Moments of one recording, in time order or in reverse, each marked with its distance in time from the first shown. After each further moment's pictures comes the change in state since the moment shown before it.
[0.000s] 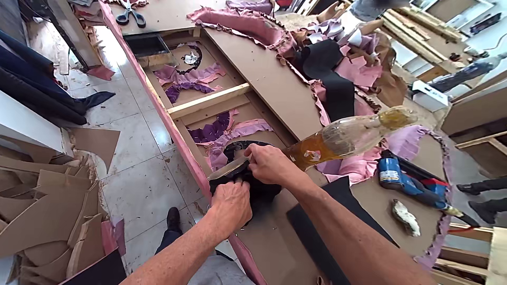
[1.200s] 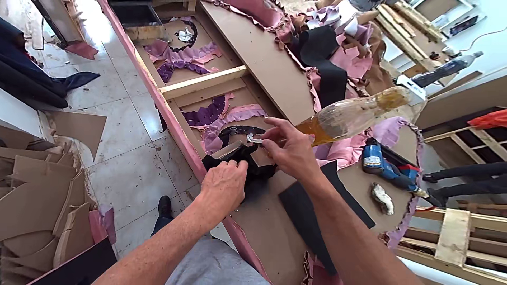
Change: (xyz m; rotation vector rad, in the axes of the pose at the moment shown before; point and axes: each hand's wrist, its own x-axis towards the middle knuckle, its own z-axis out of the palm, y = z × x) left_hand -0.024 -0.011 -0.007 -0.124 0.296 0.119; right_hand -0.043 0.034 0.014 0.394 0.549 -0.134
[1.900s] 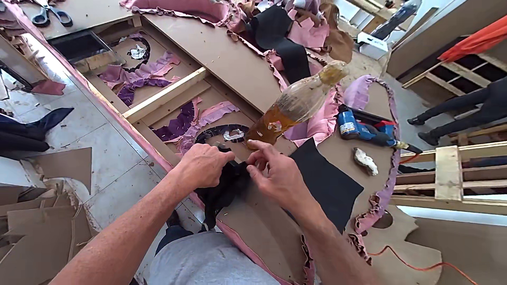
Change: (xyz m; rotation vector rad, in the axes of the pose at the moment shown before) left_hand 0.069 -0.023 -0.042 0.383 -0.239 0.474; right_hand -0.077 -0.026 -0.002 -0.110 0.110 0.087
